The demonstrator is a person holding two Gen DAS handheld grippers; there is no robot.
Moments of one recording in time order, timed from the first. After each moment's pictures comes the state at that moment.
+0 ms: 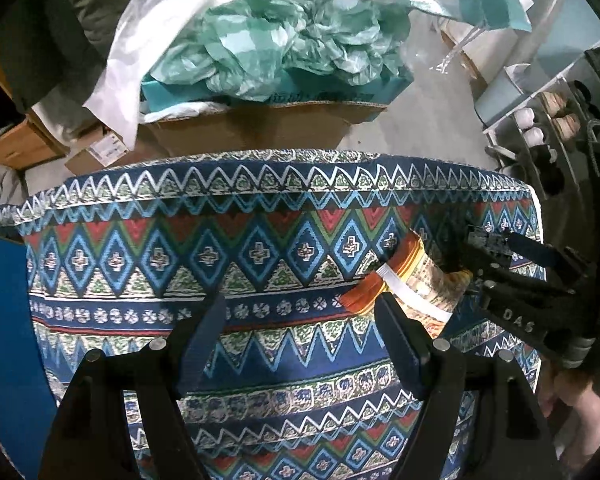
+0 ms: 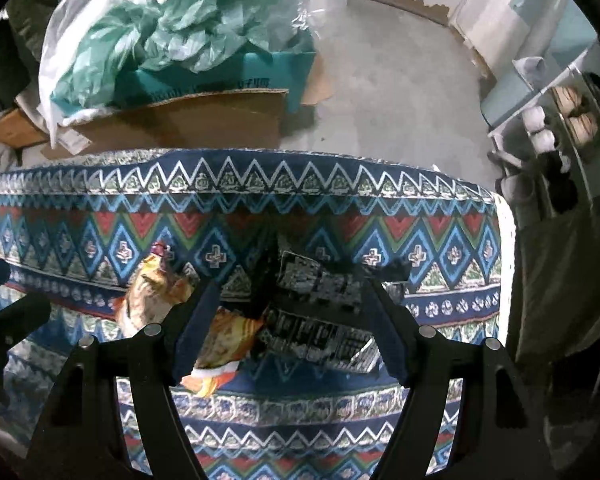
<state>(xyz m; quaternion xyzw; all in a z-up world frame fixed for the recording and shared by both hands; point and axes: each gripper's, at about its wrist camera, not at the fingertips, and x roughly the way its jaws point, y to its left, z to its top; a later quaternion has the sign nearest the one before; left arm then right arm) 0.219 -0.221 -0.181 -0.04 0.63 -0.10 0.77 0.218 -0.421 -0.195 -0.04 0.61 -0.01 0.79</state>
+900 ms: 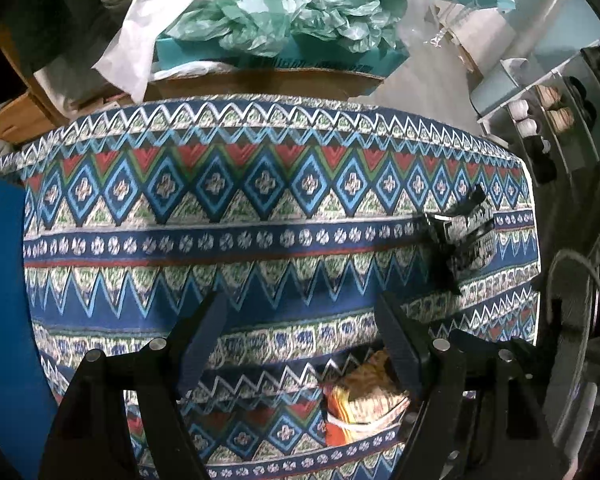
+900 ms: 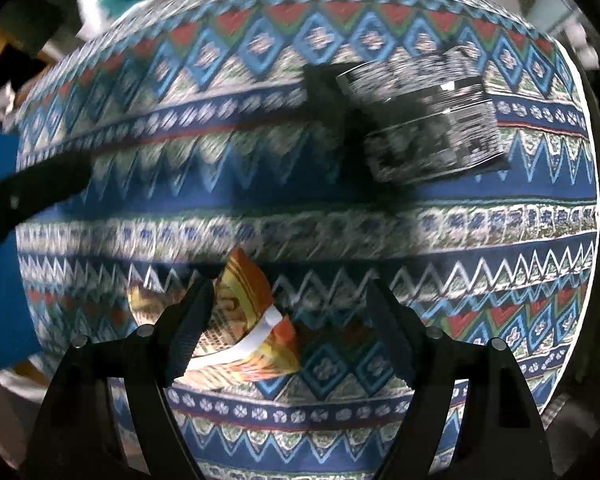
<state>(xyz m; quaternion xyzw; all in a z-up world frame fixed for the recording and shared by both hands) 0.177 -0.204 -0.183 -0.06 0.65 -0.11 0.75 0.114 -0.388 -0.225 0.04 0.71 0.05 0.70</state>
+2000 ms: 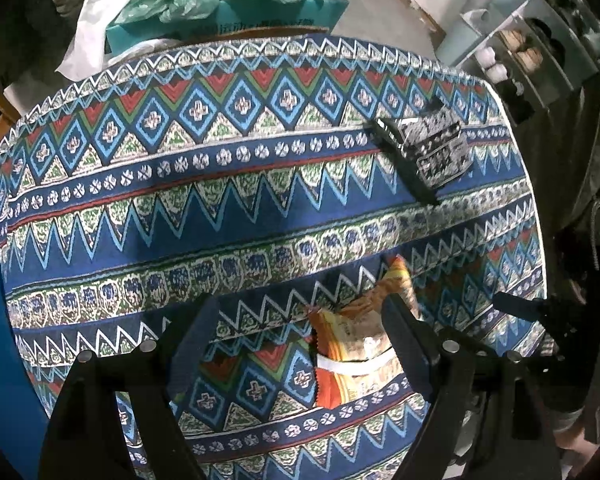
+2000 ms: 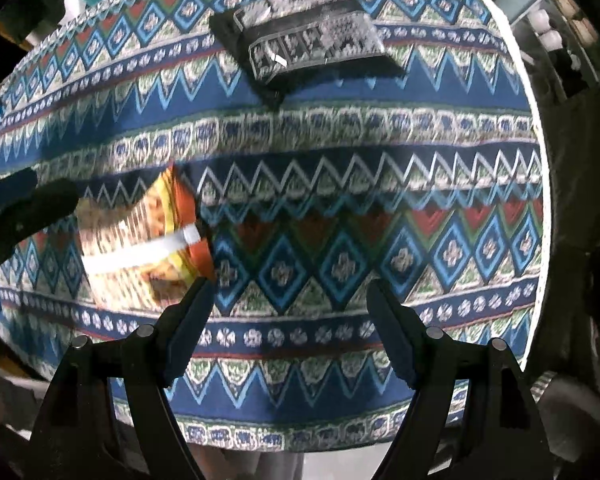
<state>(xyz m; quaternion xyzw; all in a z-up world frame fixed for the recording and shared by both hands) 0.119 -0.241 -0.203 0.00 0.65 -0.17 0.74 0.006 -0.451 -0.218 0.03 0.71 0.01 0.71</state>
